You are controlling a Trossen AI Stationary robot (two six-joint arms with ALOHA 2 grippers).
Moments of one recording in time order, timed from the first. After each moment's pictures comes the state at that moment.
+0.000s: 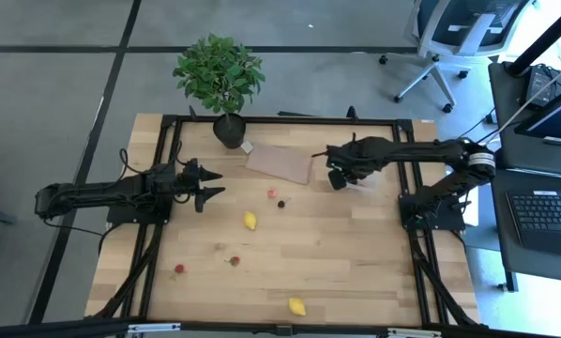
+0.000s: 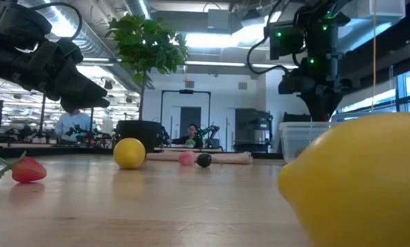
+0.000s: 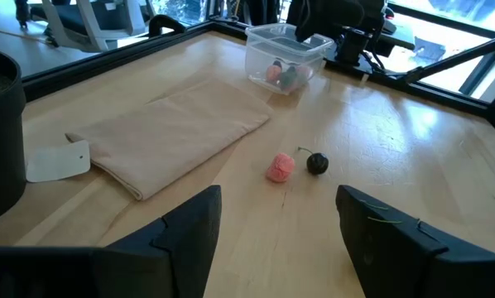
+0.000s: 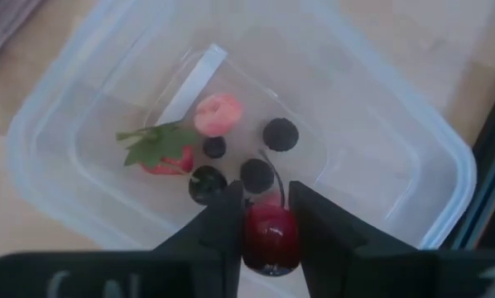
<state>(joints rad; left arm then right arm) 0.23 0.28 0.01 0.01 -0.02 -0.26 -0.26 1.51 1.04 -1.08 0.27 0.89</state>
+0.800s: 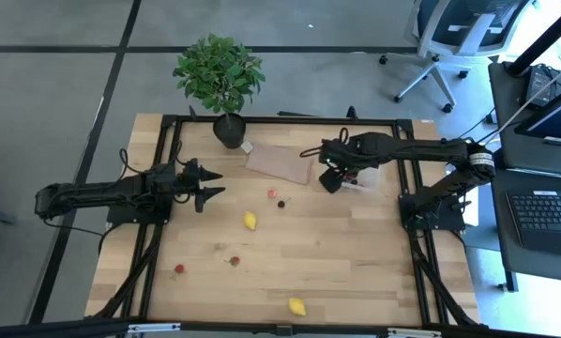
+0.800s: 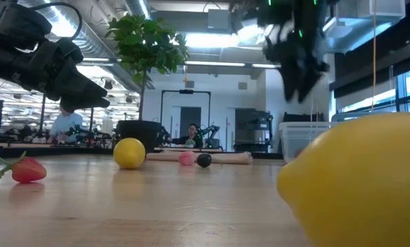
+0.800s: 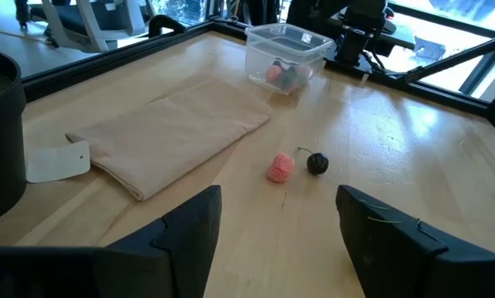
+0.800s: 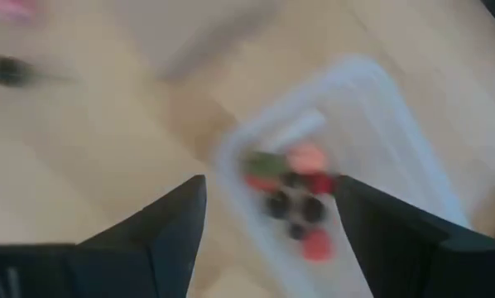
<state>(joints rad) 0.23 0.28 0.01 0.01 -0.02 -0.25 -0.18 1.52 1.25 -1.09 0.23 0.59</state>
